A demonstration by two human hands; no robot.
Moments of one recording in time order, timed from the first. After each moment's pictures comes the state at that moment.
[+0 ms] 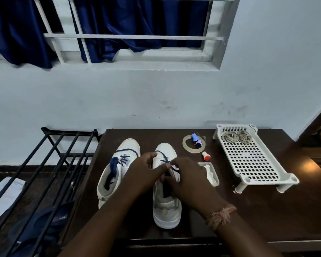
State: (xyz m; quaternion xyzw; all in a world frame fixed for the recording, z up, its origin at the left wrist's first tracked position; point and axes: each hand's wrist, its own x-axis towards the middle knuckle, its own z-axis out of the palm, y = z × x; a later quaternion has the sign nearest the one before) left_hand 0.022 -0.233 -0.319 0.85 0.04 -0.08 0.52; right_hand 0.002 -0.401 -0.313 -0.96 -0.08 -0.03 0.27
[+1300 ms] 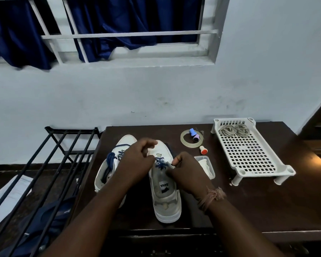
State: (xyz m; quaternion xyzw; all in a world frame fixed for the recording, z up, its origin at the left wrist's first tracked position) left_hand 0.025 -0.236 -0.302 0.88 0.00 0.02 0.48; right_hand 0.015 -0.413 -0.328 -0.88 0.04 0.04 0.47
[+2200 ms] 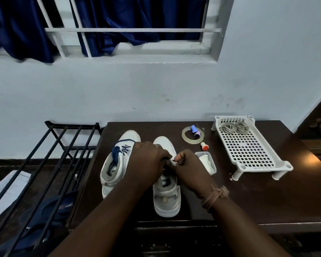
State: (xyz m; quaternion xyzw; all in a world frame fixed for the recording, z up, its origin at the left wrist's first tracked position) left_hand 0.018 -0.244 -0.322 0.95 -0.21 0.21 0.08; right_hand -0.002 -0.405 -0.326 -0.84 0.04 0.03 0.54
